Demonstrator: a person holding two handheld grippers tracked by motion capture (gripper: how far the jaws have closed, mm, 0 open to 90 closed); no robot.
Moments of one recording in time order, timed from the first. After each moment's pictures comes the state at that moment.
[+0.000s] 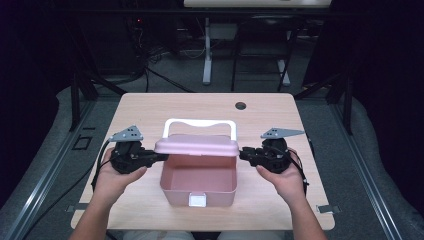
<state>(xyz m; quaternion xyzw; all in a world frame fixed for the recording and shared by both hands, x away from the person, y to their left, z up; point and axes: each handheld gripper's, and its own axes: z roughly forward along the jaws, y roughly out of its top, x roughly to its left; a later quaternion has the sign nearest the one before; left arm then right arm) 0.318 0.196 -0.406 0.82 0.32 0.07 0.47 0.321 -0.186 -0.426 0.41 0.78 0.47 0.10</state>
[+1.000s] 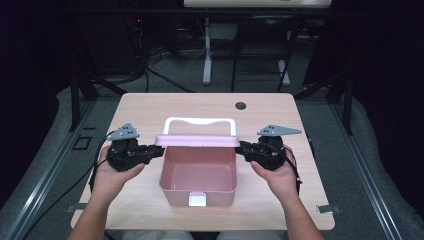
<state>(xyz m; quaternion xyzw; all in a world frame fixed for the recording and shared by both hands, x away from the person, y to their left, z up) 0.329 0.208 -0.412 0.81 0.35 0.13 0.46 0.325 -0.175 -0.423 0.42 0.75 0.50 0.13</state>
